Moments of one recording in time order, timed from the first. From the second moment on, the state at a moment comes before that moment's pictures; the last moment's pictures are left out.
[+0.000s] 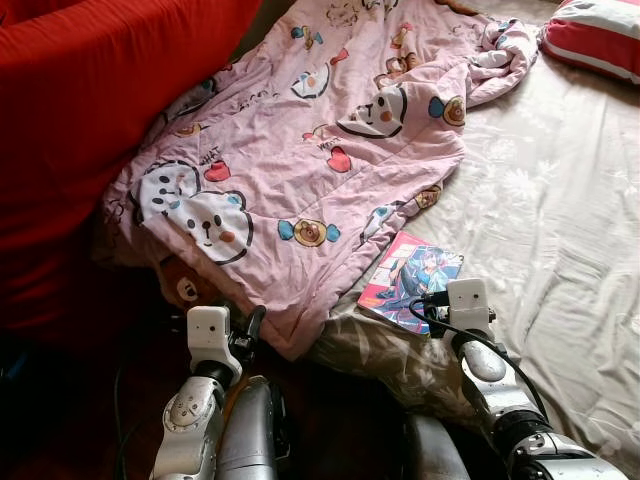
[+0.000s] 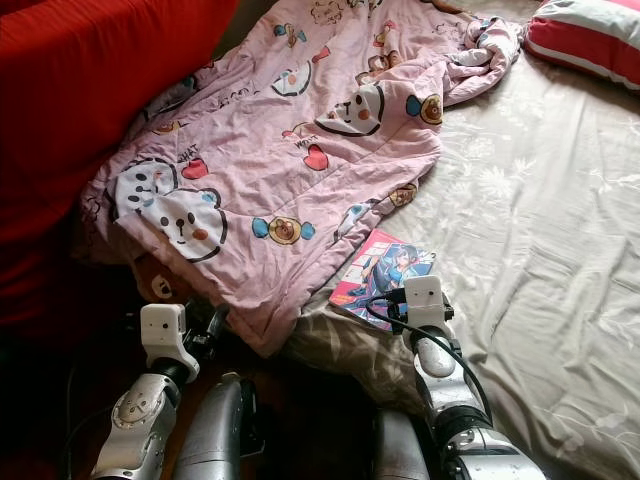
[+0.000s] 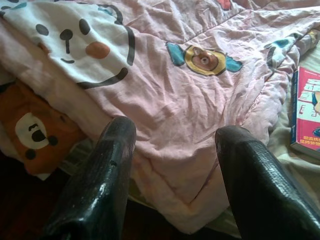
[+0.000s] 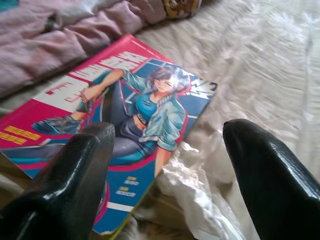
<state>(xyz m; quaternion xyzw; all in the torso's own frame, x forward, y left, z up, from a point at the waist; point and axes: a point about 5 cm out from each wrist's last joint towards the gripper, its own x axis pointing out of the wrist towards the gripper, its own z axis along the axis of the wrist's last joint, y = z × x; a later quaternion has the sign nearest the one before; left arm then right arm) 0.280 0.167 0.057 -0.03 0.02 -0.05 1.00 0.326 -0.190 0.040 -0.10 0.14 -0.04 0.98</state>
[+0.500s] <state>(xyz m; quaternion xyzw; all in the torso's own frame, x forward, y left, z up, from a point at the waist) 0.280 0.168 0.057 -0.03 0.02 -0.05 1.00 0.327 -0.213 0.041 -0.07 0.18 -0.09 0.98</state>
